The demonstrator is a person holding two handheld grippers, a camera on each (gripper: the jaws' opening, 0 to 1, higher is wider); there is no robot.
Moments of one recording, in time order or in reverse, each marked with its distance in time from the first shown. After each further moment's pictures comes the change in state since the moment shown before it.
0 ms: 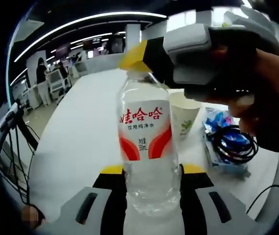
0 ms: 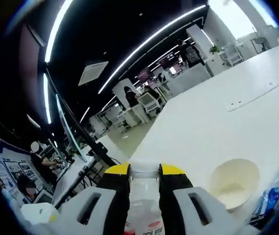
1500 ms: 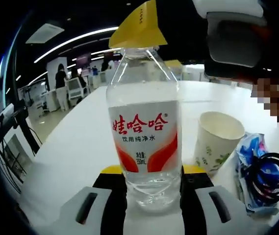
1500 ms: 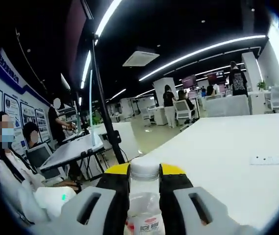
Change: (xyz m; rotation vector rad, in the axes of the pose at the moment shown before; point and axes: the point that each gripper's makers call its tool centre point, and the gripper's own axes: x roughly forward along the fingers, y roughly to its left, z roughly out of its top) left arm 0.062 0.022 0.032 -0.068 -0.157 0.165; right arm 0.023 0.010 0.024 -0.388 0.044 0.255
